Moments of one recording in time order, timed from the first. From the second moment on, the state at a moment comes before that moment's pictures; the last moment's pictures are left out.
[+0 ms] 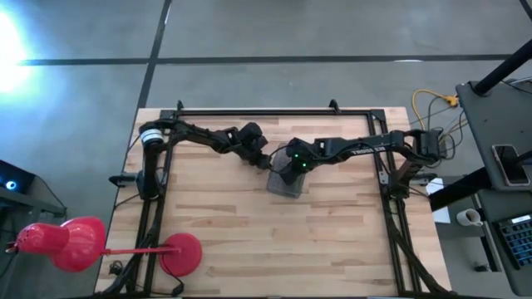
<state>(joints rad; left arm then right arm) 0.42 1.94 1.01 0.13 0.50 -0.65 -0.18 1.71 1.04 -0.38 0.00 0.70</state>
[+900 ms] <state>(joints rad) 0.43 1.22 0.76 -0.04 0.23 -0.35 -0.17 1.32 1.15 -0.42 0.25 0.39</state>
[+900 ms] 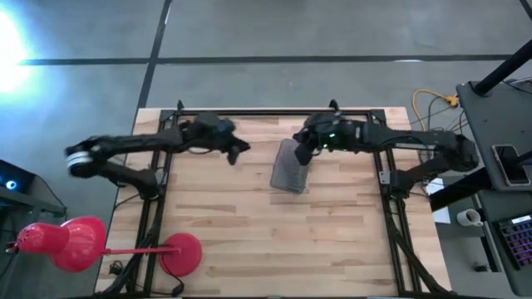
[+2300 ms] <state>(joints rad) -0.12 0.35 0.12 0.56 0.00 -0.38 0.02 0.37 0.21 0.09 -0.03 0.56</state>
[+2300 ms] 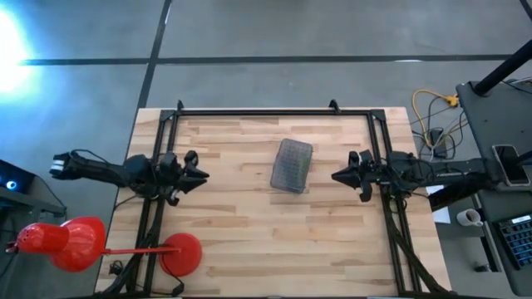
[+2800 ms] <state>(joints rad) -0.12 0.29 0.03 0.34 0.00 -0.38 0.02 0.26 0.09 0.08 0.00 0.58</state>
